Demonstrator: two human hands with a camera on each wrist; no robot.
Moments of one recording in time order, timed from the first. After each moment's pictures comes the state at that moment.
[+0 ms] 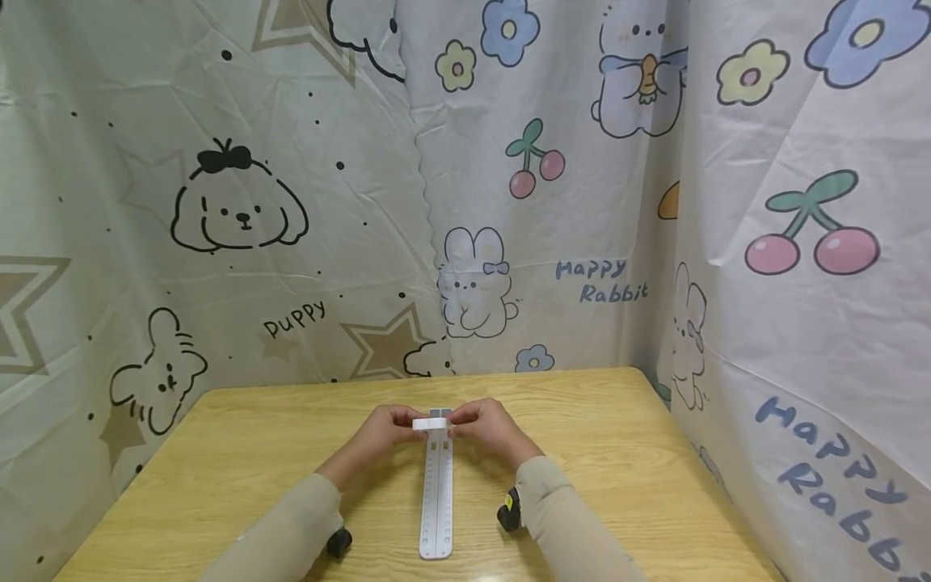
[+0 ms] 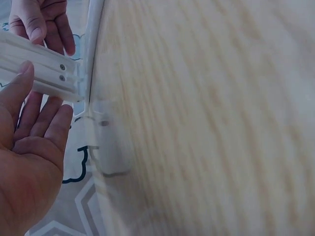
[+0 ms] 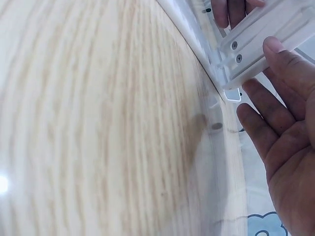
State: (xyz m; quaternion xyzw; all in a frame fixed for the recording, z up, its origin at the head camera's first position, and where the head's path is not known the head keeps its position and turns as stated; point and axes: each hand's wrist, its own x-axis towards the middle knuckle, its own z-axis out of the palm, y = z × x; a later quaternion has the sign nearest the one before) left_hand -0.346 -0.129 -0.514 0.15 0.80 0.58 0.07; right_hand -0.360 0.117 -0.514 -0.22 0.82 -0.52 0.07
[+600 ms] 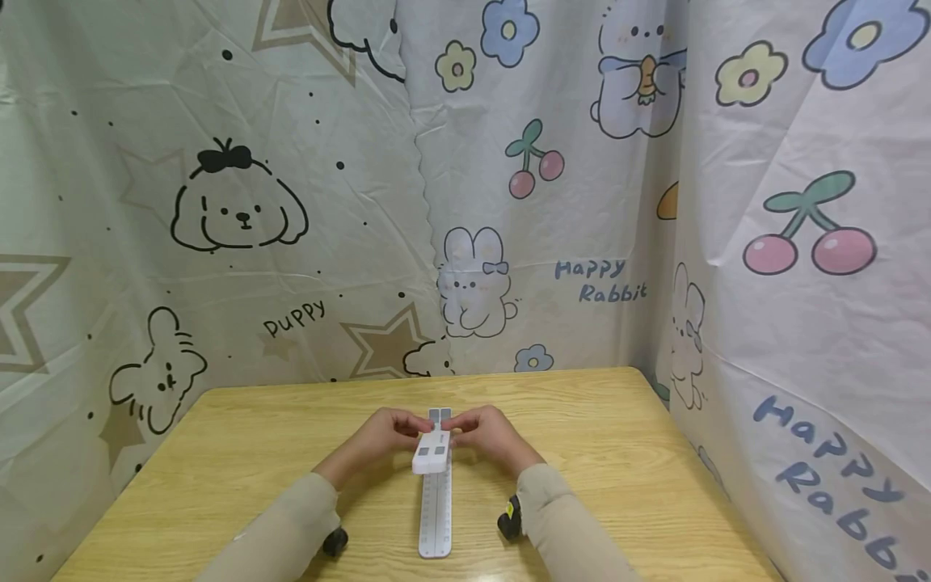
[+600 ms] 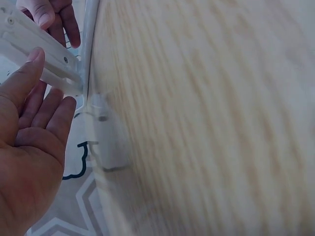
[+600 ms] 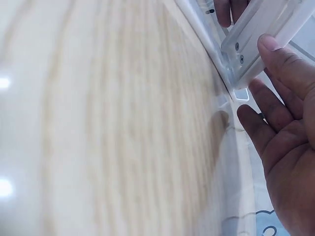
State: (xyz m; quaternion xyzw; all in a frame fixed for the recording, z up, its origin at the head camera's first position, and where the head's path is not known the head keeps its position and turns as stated) left_hand -0.342 -0.134 -0.511 0.17 0.82 0.53 0.12; right_hand -0.349 0.120 -0.521 -0.21 0.82 -0.53 0.09
